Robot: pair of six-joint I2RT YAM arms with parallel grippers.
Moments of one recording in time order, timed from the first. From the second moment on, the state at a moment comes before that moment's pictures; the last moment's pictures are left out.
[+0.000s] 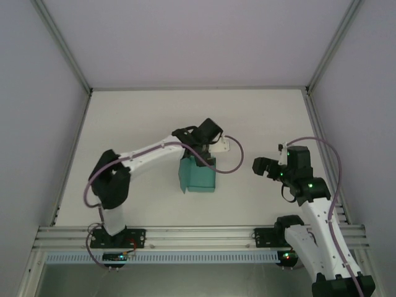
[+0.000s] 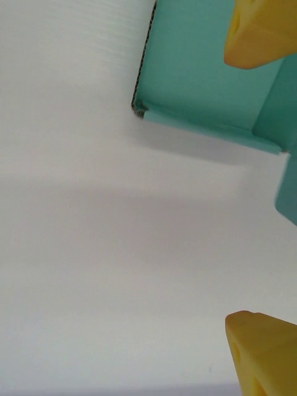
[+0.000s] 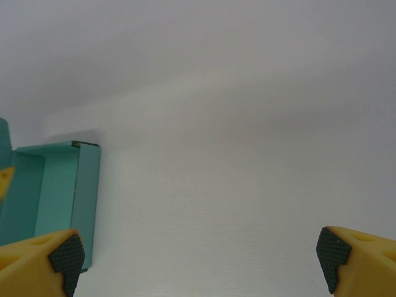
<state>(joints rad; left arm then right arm) -0.92 1.80 1.48 -0.64 -0.24 0.66 0.11 0.71 0.68 -0.77 -0.18 0.32</state>
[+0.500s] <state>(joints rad) -0.46 1.12 1.12 -0.58 -0.37 -0.15 0.53 1.60 1.19 -0.62 -0.26 -0.26</state>
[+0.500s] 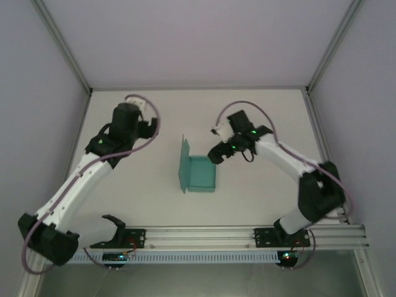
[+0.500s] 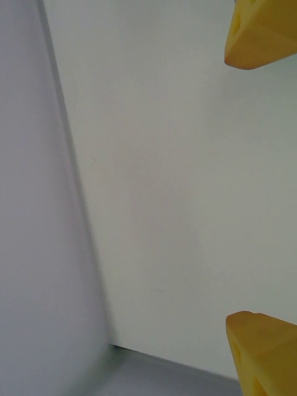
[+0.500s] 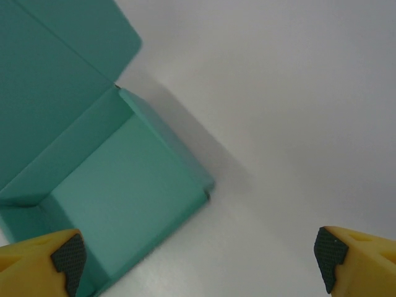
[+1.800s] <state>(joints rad) -0.41 1.12 0.81 -0.51 -0.10 -0.39 0.79 1.74 1.08 -0.77 0.25 0.78</state>
